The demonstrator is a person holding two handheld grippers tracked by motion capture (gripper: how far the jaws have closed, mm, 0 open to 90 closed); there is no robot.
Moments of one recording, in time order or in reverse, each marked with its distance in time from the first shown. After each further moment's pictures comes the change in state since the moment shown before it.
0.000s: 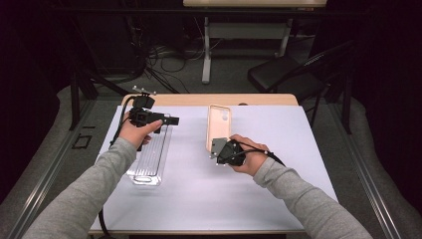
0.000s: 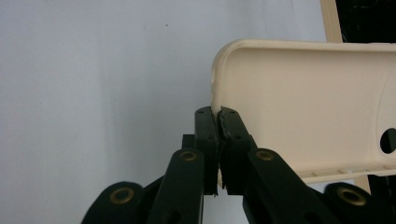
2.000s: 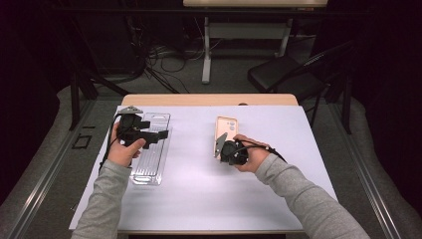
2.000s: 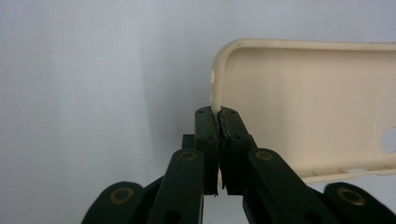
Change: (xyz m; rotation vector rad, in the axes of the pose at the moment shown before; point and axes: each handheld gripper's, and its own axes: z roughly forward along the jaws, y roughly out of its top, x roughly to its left) left arm 0.020 -0.055 -0.014 -0.140 0.042 0.134; right arm -0.008 -0.017 0.013 0.128 0.164 0.071
